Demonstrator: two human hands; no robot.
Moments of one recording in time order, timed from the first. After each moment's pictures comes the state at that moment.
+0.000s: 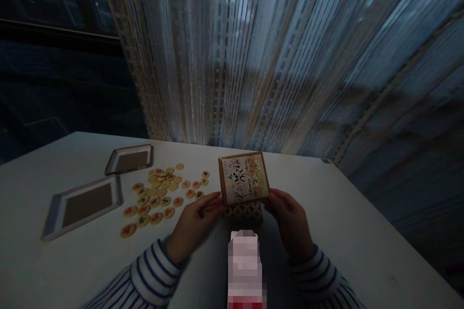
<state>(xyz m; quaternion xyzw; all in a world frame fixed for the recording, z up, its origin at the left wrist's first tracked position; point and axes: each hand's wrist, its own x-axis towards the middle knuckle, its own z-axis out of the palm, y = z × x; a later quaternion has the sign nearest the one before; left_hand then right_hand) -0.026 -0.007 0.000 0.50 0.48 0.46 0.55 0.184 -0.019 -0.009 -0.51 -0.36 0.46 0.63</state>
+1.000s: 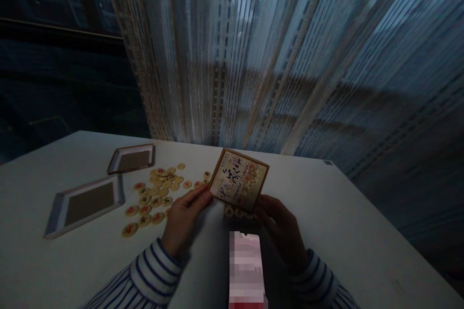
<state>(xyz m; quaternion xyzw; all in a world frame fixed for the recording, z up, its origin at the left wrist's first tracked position) -0.037 0.001 -0.006 0.40 0.48 0.56 0.53 0.166 -0.032 -0.002 -0.51 -0.57 0.34 0.55</state>
